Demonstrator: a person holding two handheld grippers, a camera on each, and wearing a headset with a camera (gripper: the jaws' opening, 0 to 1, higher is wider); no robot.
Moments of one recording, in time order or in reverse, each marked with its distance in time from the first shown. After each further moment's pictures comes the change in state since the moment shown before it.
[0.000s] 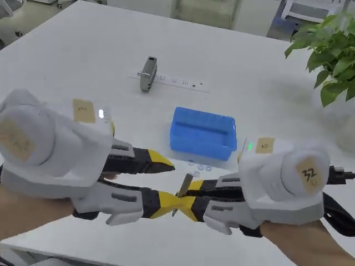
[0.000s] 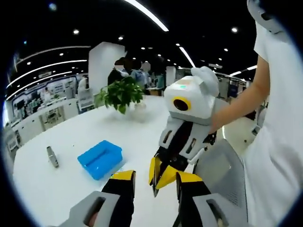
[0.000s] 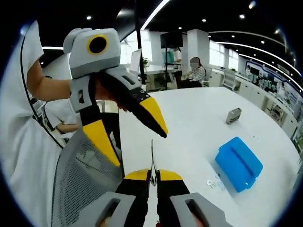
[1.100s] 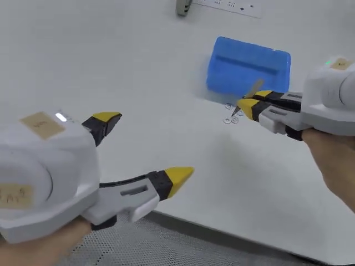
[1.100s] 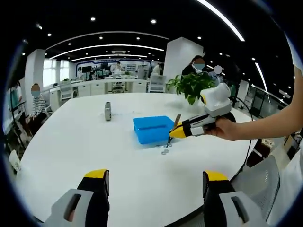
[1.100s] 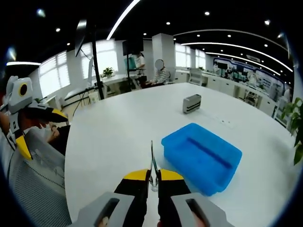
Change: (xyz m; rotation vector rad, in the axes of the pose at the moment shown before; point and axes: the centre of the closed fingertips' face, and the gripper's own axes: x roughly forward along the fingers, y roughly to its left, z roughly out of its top) left arm -0.025 0.041 -0.074 -0.324 0.042 0.537; right arm 0.033 -0.147 -0.038 0.152 -0.080 -0.239
